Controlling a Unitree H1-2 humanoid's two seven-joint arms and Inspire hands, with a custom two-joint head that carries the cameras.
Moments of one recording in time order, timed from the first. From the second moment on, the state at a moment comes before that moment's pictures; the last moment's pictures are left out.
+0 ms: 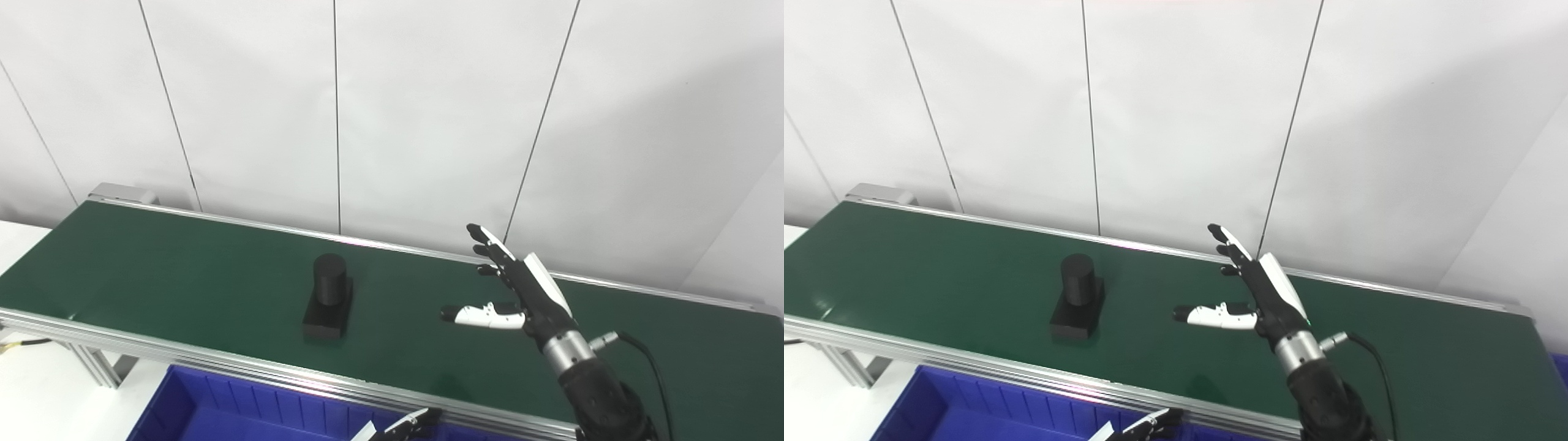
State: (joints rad) left arm 0.08 0.05 -0.31 0.30 0.22 -0.38 -0.18; right arm -0.45 -0.14 0.24 0.05 -0.32 0.18 0.21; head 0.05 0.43
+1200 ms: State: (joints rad) left arm 0.25 0.05 -0.27 0.12 0.21 -0.42 -0.12; right arm -0.61 -0.01 0.33 0.46 -0.46 0.21 0.15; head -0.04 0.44
